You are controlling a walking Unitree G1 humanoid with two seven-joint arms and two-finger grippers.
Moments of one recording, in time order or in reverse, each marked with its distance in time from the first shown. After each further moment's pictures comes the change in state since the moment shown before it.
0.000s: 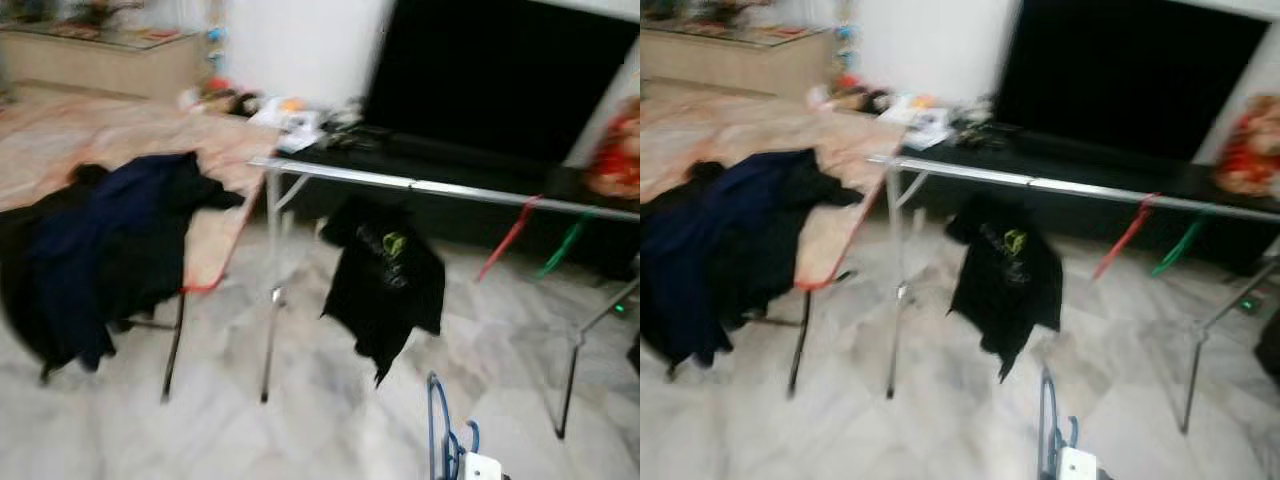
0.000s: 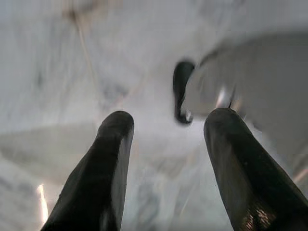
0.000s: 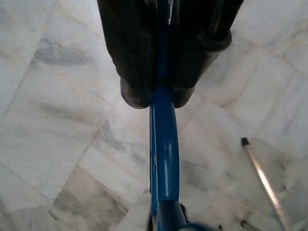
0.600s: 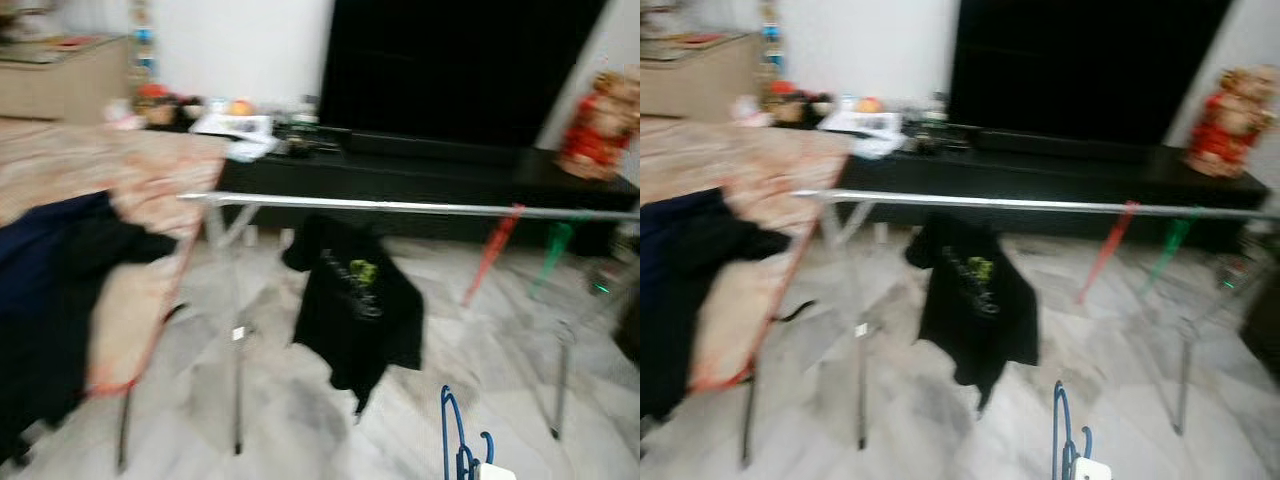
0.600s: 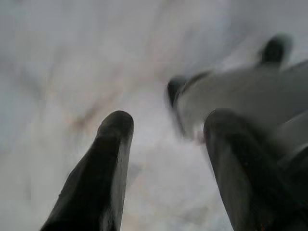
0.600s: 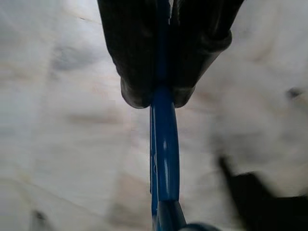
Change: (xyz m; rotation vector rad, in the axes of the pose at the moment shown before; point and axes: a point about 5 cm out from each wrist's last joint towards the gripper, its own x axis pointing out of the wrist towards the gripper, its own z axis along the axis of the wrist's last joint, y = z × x) left arm 0.002 -0.010 0.013 0.028 -0.027 -0.026; right arm -0.007 -0.025 -0.015 0.017 0.067 -0.064
